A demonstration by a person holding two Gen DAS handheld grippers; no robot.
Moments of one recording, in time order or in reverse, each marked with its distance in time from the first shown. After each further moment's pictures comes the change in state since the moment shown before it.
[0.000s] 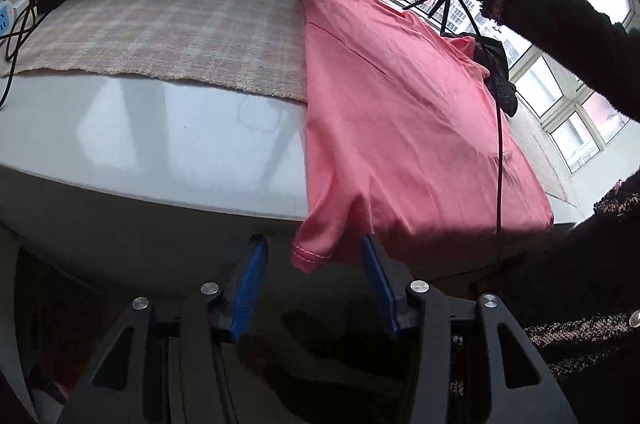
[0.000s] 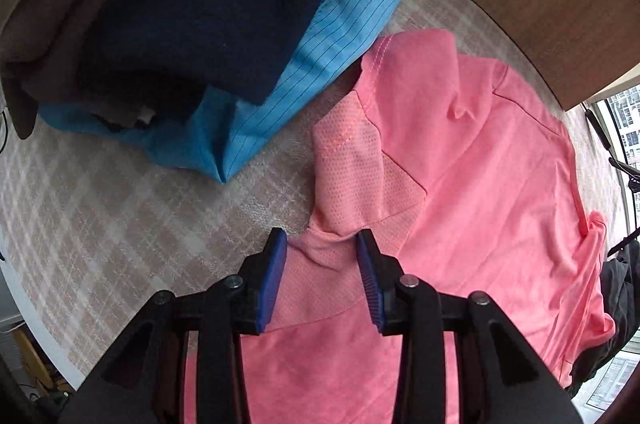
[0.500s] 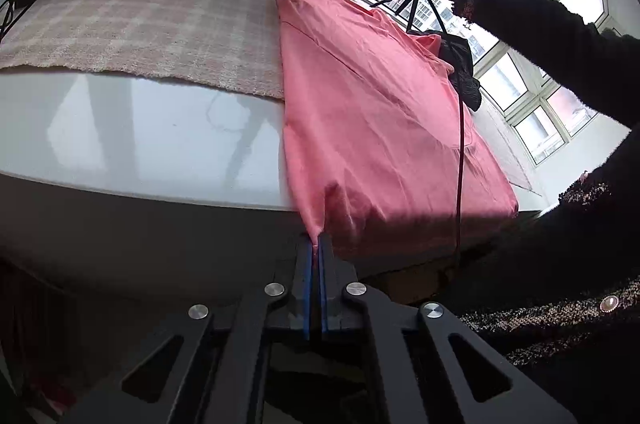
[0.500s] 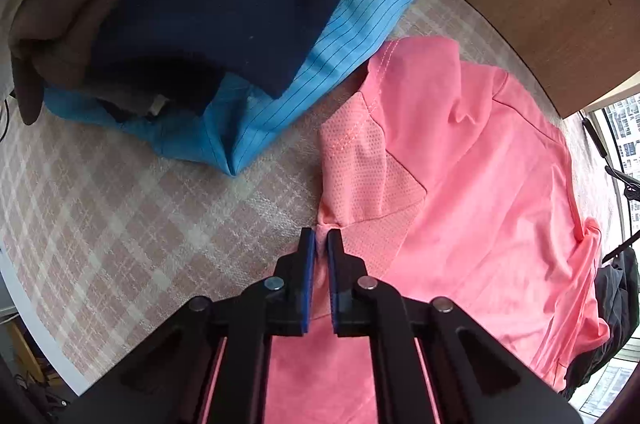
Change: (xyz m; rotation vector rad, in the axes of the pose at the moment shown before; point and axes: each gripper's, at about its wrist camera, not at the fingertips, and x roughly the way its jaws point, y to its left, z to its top) left arm -0.012 0.005 0.000 0.022 0.026 -0.130; right arm -0.016 0.010 -0.006 -0.022 -0.027 -0.001
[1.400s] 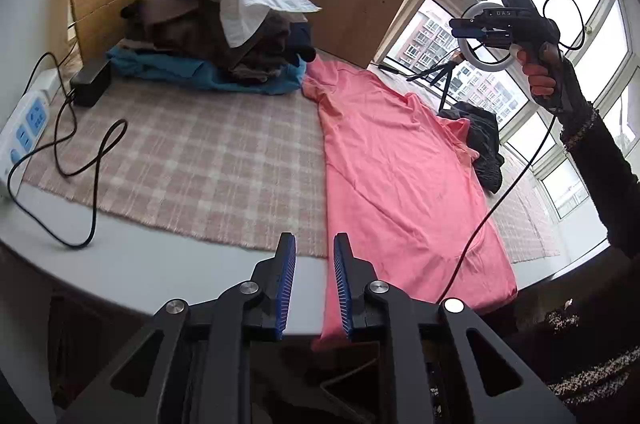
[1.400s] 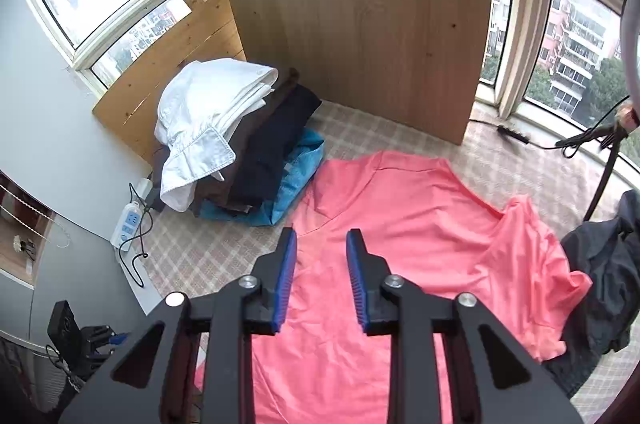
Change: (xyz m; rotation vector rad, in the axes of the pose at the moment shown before) left arm -0.082 0.002 0.115 -0.045 -0.153 0.134; right arm -0.232 -0.168 -0.099 0.227 -0.403 0.299
